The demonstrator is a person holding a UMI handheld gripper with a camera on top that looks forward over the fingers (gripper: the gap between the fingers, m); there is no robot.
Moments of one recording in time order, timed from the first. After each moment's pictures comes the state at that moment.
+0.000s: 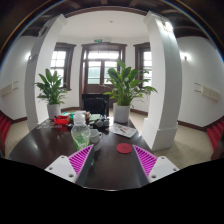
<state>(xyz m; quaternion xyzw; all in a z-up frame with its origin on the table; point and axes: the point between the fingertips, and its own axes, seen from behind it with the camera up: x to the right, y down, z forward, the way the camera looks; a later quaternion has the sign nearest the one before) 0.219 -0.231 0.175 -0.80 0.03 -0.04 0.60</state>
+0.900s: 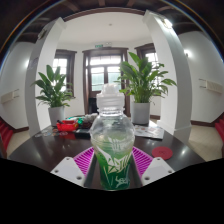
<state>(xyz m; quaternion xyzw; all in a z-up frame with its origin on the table) 0.114 -0.078 0.093 -0.77 0.04 0.00 0.63</state>
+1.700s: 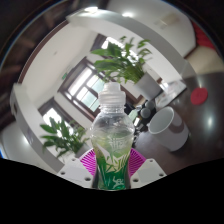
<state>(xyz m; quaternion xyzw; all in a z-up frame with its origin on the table) 0.000 -0.007 0.135 -0.68 0.30 0.29 0.60</state>
